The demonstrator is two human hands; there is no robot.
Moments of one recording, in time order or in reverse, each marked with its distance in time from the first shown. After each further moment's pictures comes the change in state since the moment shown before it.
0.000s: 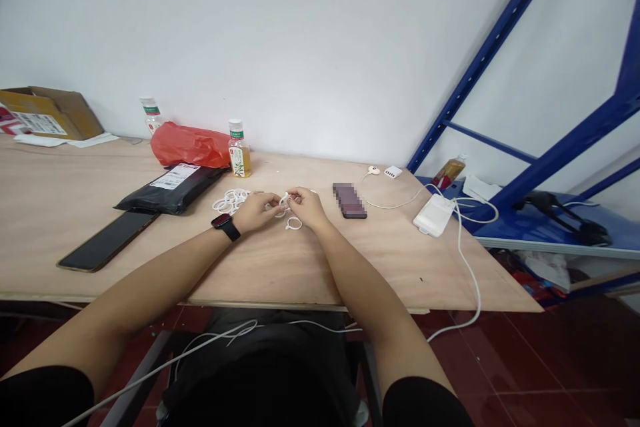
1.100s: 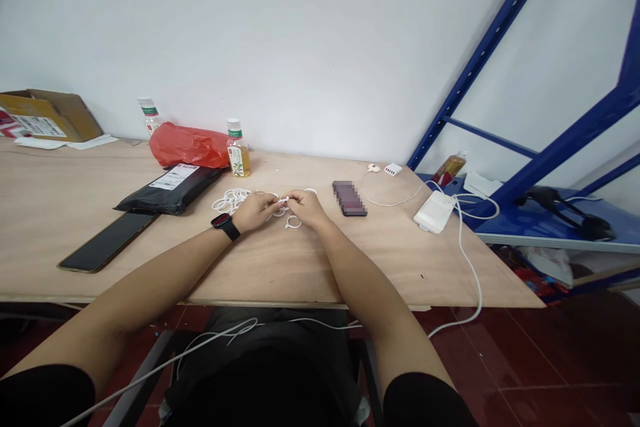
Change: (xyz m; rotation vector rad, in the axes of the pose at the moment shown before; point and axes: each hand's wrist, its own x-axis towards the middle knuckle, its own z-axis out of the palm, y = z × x) left_hand 0.001 0.001 -0.004 0.059 -0.035 0.031; right_hand -0.005 -0.019 -0.006 0.057 -0.158 0.051
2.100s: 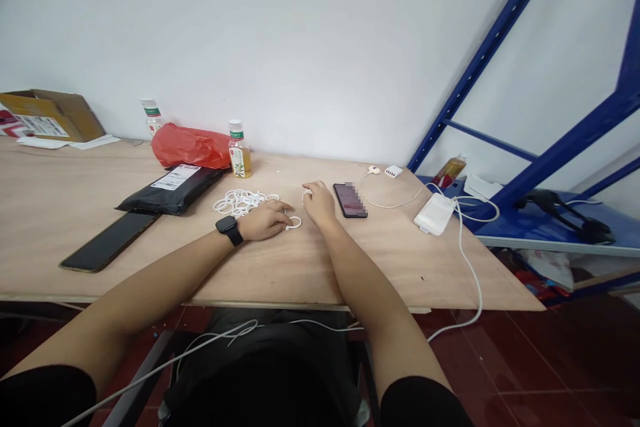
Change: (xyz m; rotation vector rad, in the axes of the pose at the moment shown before) left_hand -0.009 0.004 0.013 0.036 -0.223 0.266; right_hand 0.008 0.018 -0.024 -0.535 0.342 -0.114
